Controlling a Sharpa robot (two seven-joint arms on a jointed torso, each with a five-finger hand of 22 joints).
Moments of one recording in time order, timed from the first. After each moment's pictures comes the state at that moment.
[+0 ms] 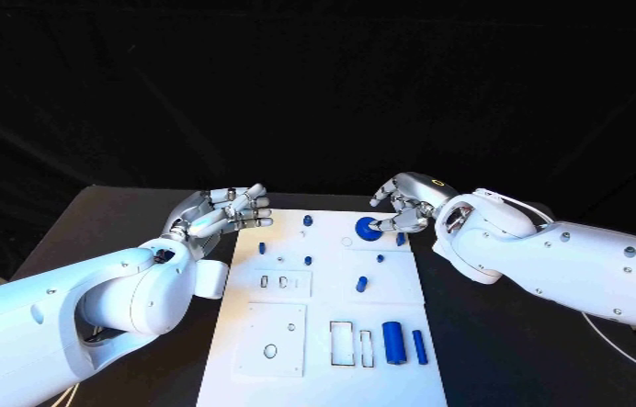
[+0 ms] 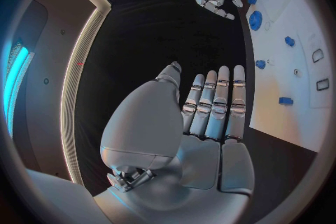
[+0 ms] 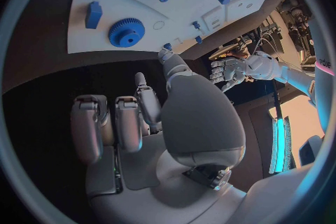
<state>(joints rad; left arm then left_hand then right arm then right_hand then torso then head) 1.23 -0.96 0.00 1.75 0.03 -0.49 0.37 1.41 -0.04 0.05 0.26 0.23 0.93 0.21 0.12 0.07 1.01 0.17 0.10 0.07 1.02 0.14 0.14 0.11 0.17 0.78 0.27 0.41 0.19 1.35 -0.88 -0.09 1.54 -1.40 -0.41 -0.22 1.31 -0.16 0.05 0.12 0.43 0.96 0.14 0.15 0.18 1.40 0.05 1.30 1.29 1.47 -0.02 1.50 1.31 0.04 1.47 0.09 1.50 1.31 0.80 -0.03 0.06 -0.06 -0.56</state>
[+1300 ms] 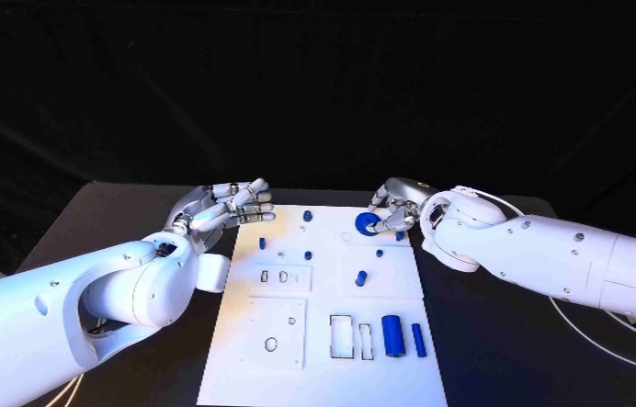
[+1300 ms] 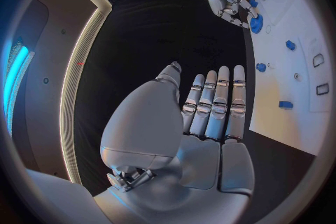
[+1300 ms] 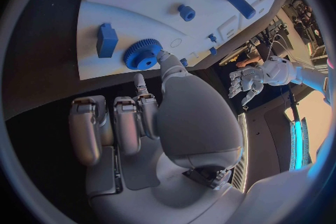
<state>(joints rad) 1.23 -0.95 0.00 1.75 0.03 -0.48 0.36 1.41 -0.04 0.05 0.26 0.23 0.93 0.21 0.12 0.07 1.01 0.17 0.10 0.07 1.02 0.14 0.14 0.11 0.17 0.78 0.27 0.41 0.19 1.32 -0.75 -0.10 1.36 -1.36 -0.31 -0.27 1.36 -0.14 -0.01 0.17 0.44 0.92 0.15 0.19 0.19 1.46 0.07 1.44 1.31 1.46 -0.01 1.56 1.31 0.02 1.47 0.10 1.53 1.31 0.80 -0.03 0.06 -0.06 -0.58</state>
